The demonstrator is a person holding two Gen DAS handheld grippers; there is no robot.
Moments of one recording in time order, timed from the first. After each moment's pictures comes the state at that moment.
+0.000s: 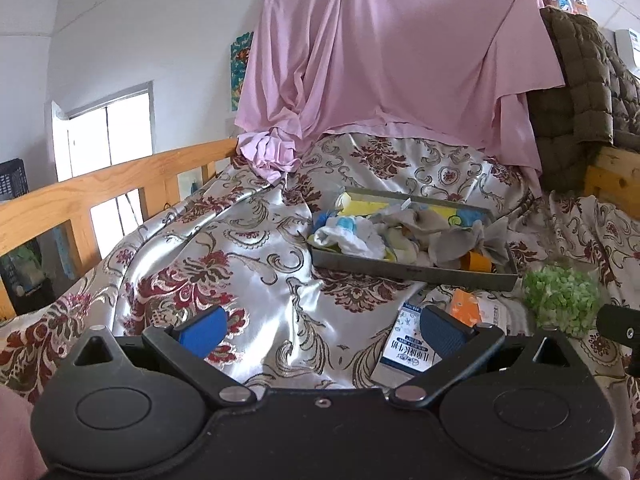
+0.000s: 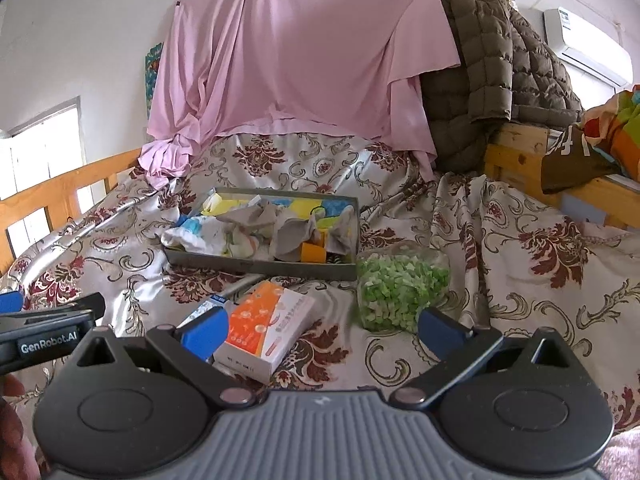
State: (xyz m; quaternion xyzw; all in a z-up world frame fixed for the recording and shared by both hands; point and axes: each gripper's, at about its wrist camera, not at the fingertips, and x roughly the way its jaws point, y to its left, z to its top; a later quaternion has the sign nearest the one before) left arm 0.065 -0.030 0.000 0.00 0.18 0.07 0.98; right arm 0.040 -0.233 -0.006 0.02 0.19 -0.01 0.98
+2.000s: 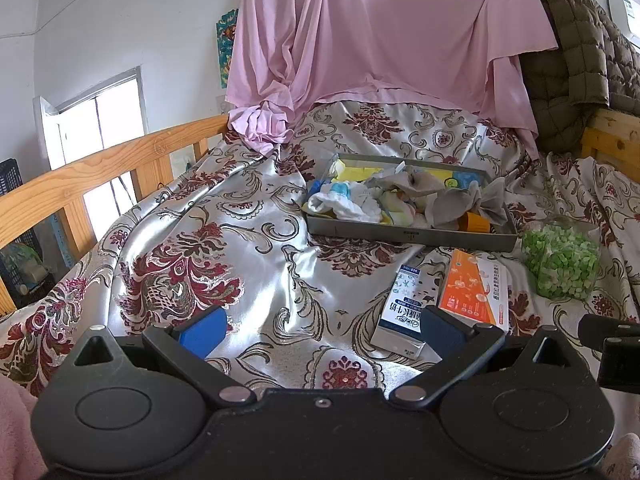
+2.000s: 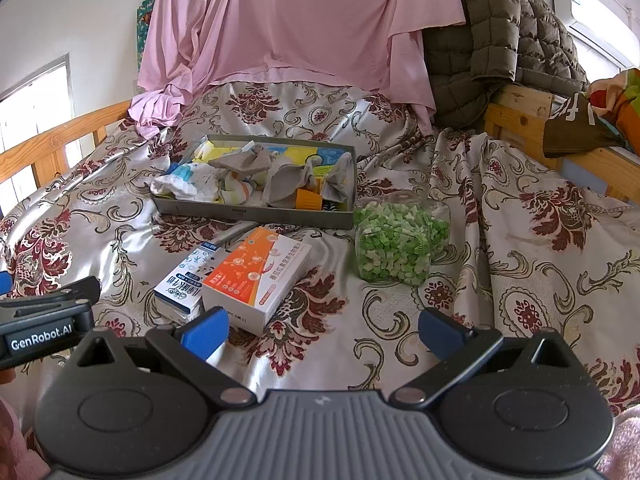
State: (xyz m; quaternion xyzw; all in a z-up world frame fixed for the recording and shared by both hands) left arm 0.067 -0.037 -0.011 0.02 0.23 0.06 0.97; right arm 0.052 -0.228 -0.024 0.01 0.26 -0.02 0.96
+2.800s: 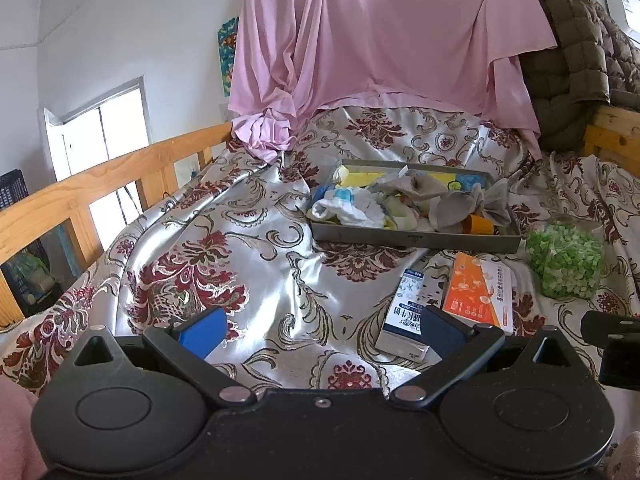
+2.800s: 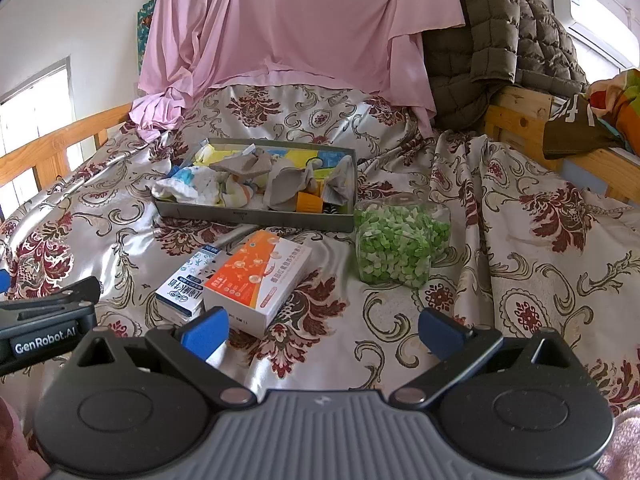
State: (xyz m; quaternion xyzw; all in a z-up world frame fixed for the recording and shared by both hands) left arm 0.064 -0.039 -0.011 0.04 0.22 0.07 0.97; right arm 0.051 -0.229 -0.024 0.01 0.26 -0.02 0.97
